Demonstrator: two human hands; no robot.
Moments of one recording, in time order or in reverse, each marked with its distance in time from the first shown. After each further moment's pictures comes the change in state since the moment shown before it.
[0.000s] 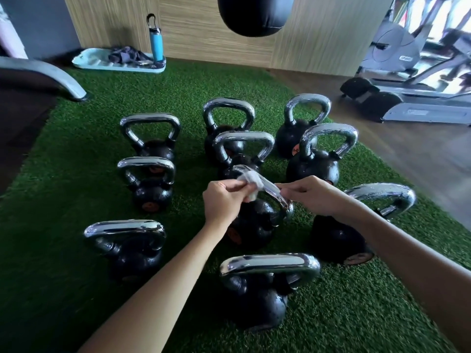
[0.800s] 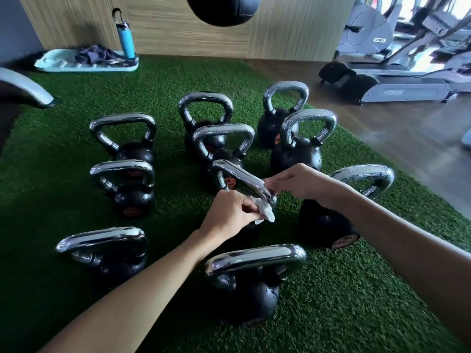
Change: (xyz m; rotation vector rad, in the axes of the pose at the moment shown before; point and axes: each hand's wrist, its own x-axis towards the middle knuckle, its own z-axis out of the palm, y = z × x) left_hand -0.014 -0.008 0.022 0.428 -0.464 0.349; right_hand -0.007 0.000 -0.011 0.251 -0.017 0.054
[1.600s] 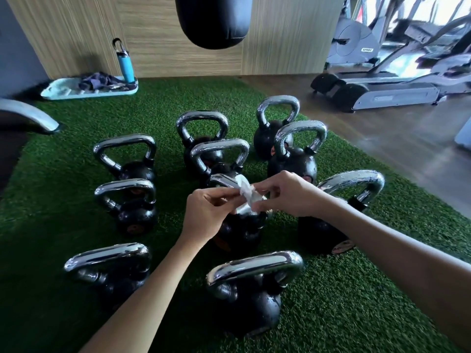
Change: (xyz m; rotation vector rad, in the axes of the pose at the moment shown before) left_hand -0.012 0.017 -0.046 -0.459 0.218 -0.012; right_hand -0.033 -0.038 0.013 -0.277 0.057 -0.314
